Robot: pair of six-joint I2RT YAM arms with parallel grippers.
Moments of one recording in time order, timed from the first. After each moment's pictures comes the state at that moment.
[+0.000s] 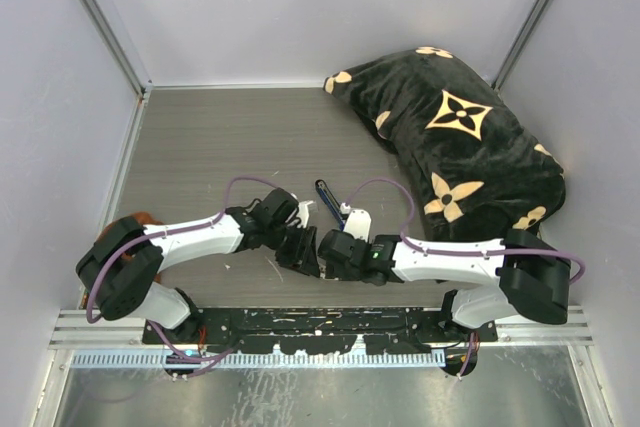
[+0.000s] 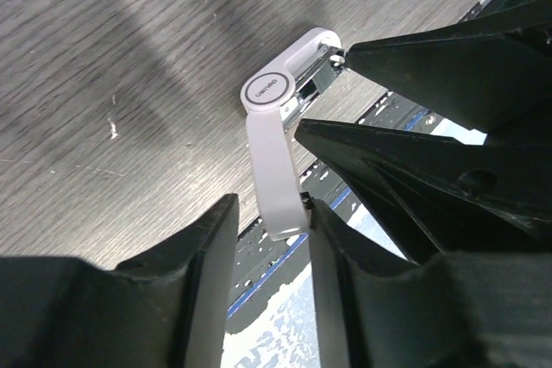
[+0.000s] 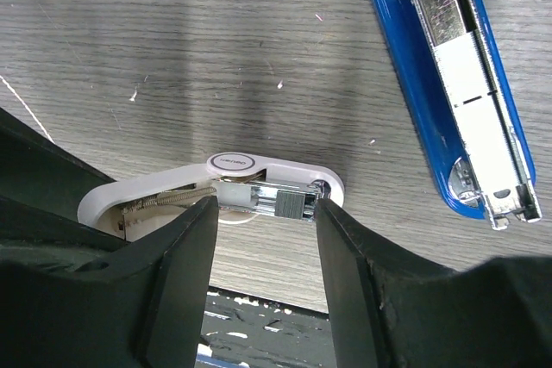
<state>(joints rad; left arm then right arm) -0.83 1.46 0.73 -0.26 0.51 -0.66 1.20 1.36 0.72 -0.47 0.35 1.12</state>
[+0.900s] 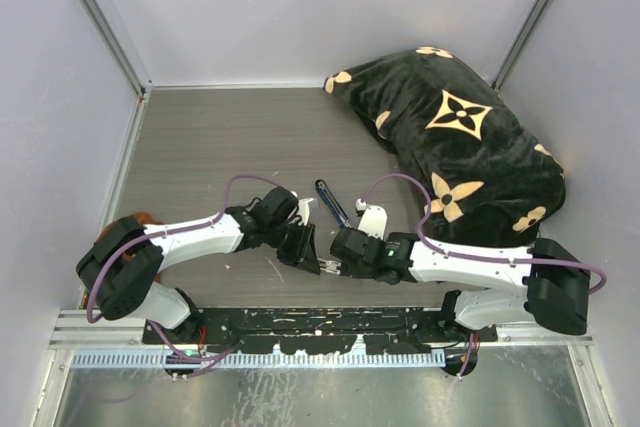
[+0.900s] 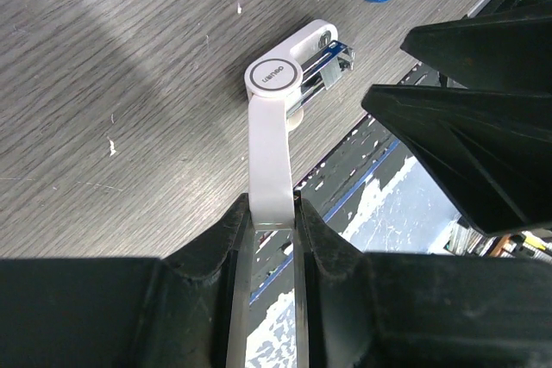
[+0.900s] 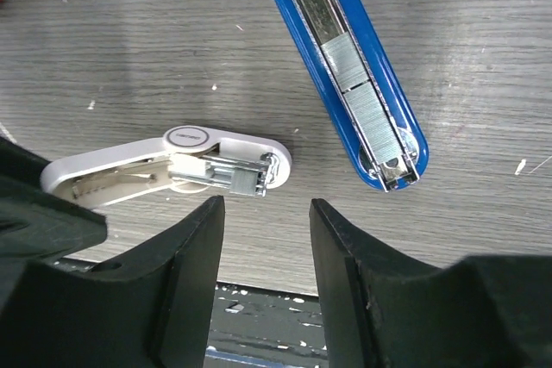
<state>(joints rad) -0.83 1.46 0.73 -0.23 0.51 -0.66 1.16 1.25 0.71 -0.62 0.40 1.13</state>
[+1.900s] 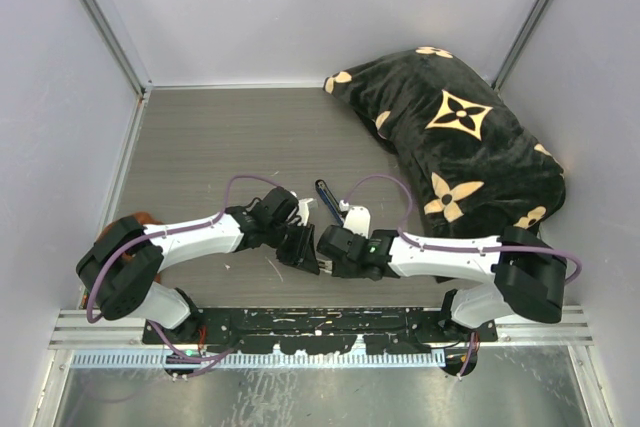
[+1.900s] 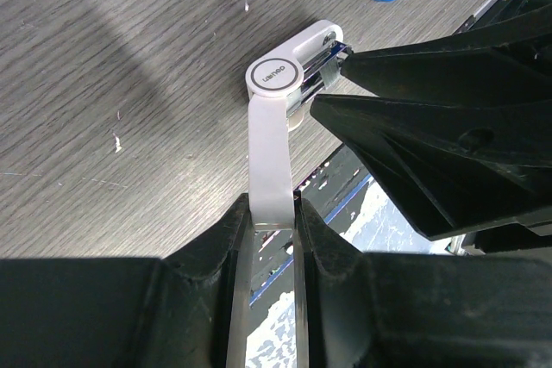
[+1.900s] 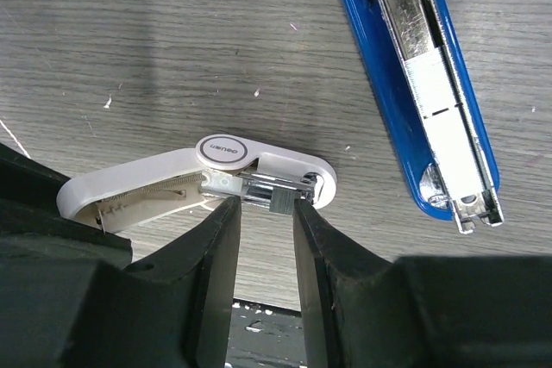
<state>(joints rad) -0.83 1.46 0.73 -0.24 0.50 -0.66 1.16 1.38 0.75 -0.53 0.35 1.08</state>
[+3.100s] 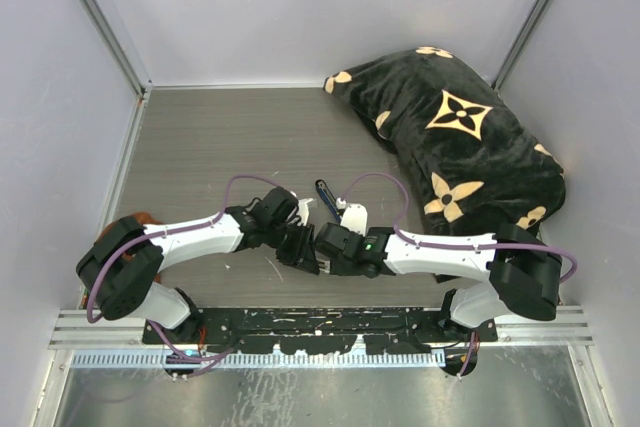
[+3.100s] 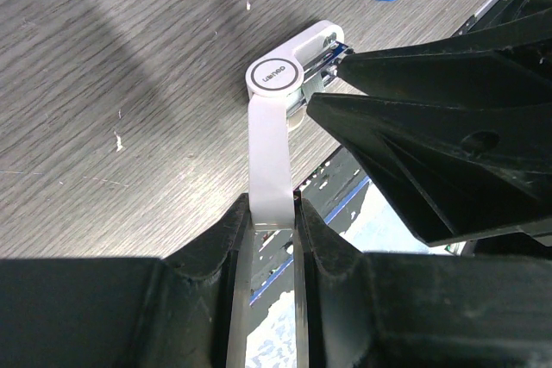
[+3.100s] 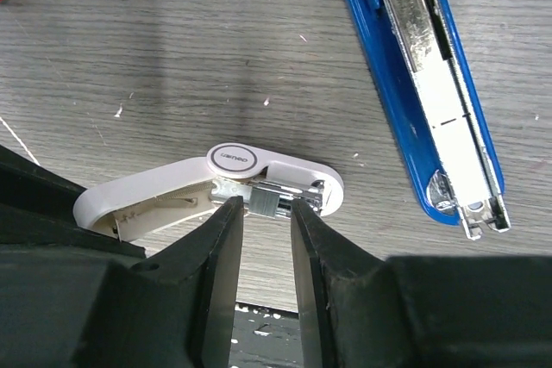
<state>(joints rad) -0.83 1.46 0.73 -0.24 0.50 -0.67 1.16 1.41 0.79 -0.54 0.35 1.08</state>
